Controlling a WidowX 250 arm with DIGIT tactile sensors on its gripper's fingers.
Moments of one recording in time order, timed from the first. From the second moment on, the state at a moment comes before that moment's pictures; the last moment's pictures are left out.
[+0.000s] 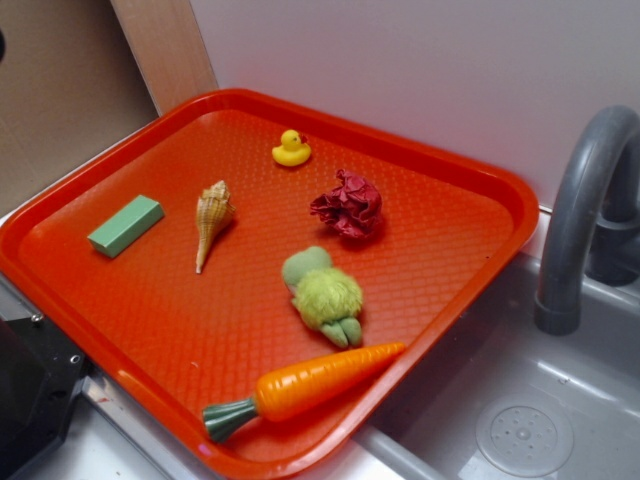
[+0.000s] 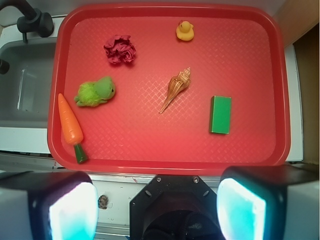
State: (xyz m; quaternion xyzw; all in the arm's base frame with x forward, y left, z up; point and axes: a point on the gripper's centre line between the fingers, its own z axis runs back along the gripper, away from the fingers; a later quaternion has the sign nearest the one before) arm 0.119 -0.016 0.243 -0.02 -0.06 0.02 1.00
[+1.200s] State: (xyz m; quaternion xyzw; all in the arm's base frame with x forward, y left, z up) arm 0.257 -0.075 0.186 -0.06 -0.09 0.18 0.98
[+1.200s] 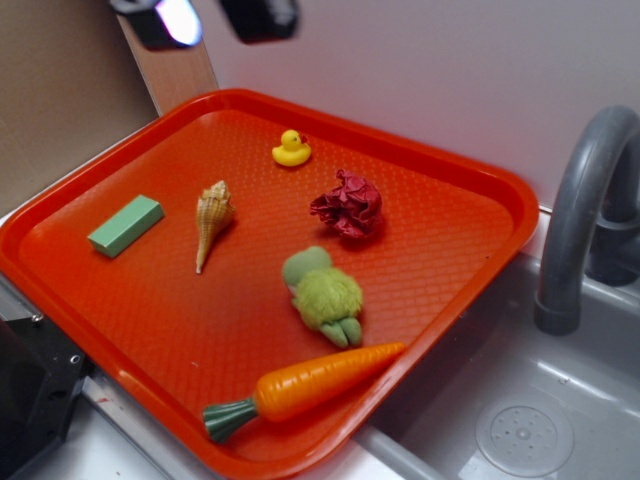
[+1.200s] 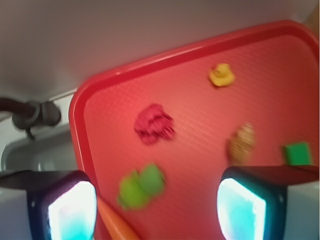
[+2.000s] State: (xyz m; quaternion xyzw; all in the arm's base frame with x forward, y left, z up) arm 0.303 -0.091 0.091 0.01 -0.10 0.17 0.98
